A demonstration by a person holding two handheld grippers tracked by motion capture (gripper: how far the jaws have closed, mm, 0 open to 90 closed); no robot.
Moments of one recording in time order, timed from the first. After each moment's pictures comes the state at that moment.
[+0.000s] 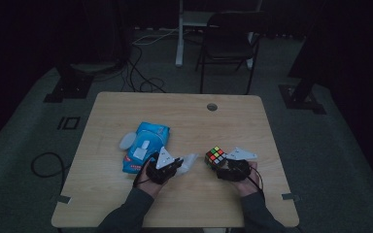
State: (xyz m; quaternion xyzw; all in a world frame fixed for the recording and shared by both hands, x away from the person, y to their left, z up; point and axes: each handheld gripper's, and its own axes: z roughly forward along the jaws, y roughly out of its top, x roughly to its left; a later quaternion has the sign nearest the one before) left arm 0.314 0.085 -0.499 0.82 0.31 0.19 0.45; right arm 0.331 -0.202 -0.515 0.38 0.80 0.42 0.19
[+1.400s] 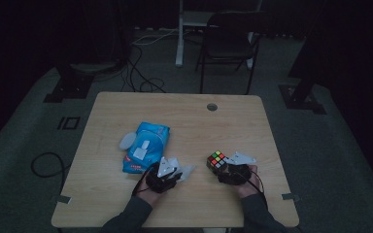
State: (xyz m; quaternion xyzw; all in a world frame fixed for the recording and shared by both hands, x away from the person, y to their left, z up) left arm 0.304 0.089 -0.537 0.83 0.33 0.16 0.41; right arm 0.329 -0.209 -0.538 0.38 0.81 0.41 0.20
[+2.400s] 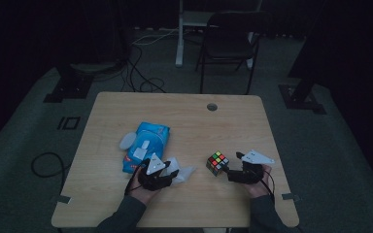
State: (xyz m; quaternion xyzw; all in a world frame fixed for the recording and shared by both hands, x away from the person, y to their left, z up) left arm 0.301 0.113 -0.511 0.81 0.34 0.17 0.45; right arm 0.319 -0.240 -0.512 0.40 0.76 0.46 0.22
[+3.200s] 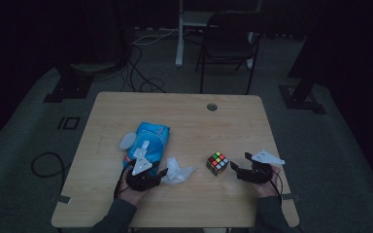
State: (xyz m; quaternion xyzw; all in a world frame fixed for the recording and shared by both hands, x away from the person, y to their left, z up) left arm 0.295 0.145 -0.509 0.79 0.36 0.17 0.46; right arm 0.319 -0.268 -0.514 0.43 0.74 0.46 0.22
